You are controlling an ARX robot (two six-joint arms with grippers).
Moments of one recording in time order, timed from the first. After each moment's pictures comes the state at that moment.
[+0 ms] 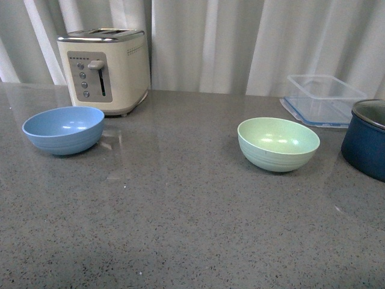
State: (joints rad) left arm 0.00 0.00 0.02 0.00 0.00 -0.01; right arm 0.00 0.00 0.01 0.00 0.00 0.00
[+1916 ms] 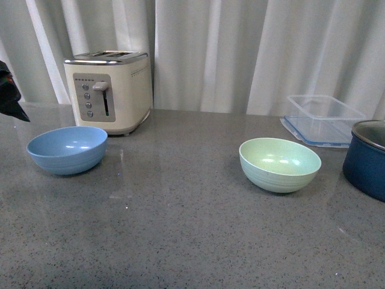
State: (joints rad) left arm 0.17 1.64 1.19 -0.14 0.12 -0.50; right arm 0.00 0.00 0.01 0.00 0.00 0.00
